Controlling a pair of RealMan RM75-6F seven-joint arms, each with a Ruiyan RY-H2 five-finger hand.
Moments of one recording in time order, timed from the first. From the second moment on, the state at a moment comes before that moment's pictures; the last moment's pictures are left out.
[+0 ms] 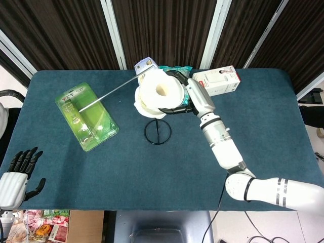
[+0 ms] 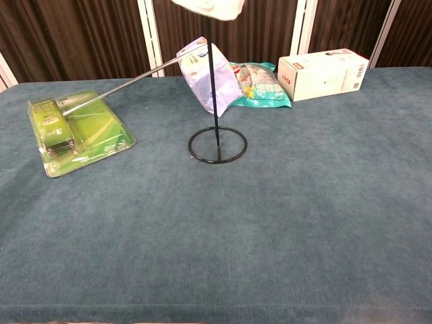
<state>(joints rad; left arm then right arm) -0.11 -1.15 -0.01 -1.53 1.62 1.55 -0.03 0.99 -1.22 0.56 -1.84 -0.59 1.00 -0.01</state>
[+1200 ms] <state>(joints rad) -0.10 -1.15 0.00 -1.53 1.63 1.56 -0.03 1.03 -1.25 0.50 -1.80 -0.51 0.98 -0.11</state>
